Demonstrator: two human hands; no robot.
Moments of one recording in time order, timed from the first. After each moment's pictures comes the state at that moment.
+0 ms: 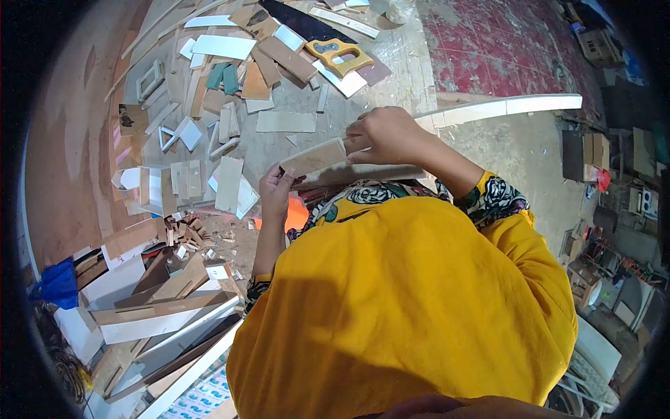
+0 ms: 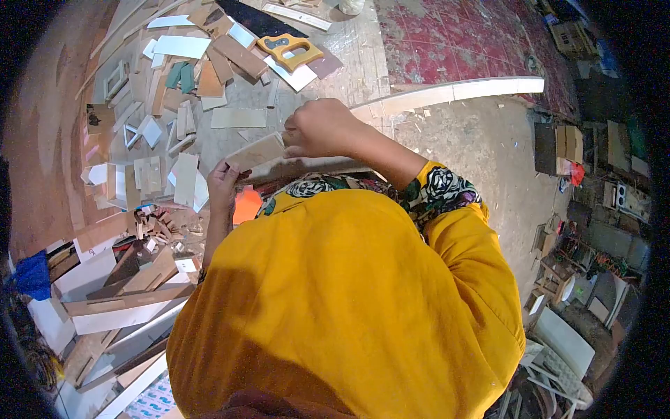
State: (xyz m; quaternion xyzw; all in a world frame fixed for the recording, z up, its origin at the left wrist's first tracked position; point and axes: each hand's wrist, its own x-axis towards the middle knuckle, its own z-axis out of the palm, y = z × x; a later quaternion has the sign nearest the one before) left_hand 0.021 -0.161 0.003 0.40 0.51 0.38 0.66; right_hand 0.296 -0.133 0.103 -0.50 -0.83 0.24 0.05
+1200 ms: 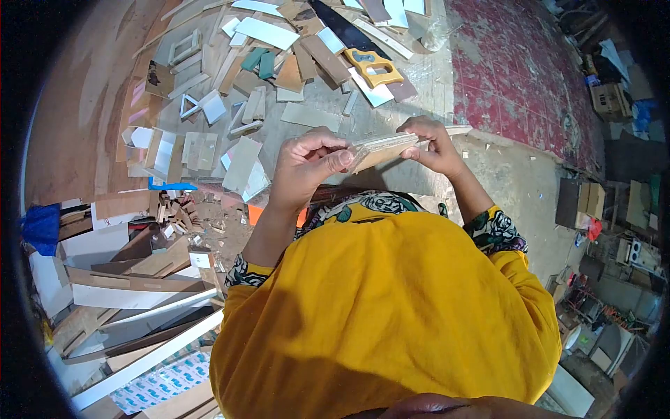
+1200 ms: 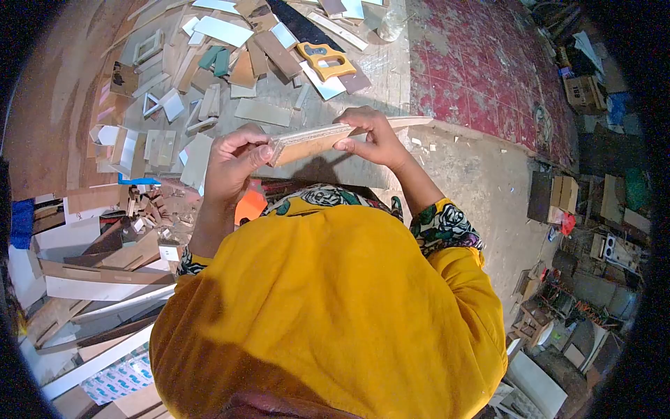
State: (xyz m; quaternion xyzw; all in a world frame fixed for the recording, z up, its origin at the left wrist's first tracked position) left_hand 0.060 -0.154 0.126 0.51 0.29 0.46 0.66; right_hand 0.329 -0.144 0.075 -0.38 -0.74 0.38 0.40
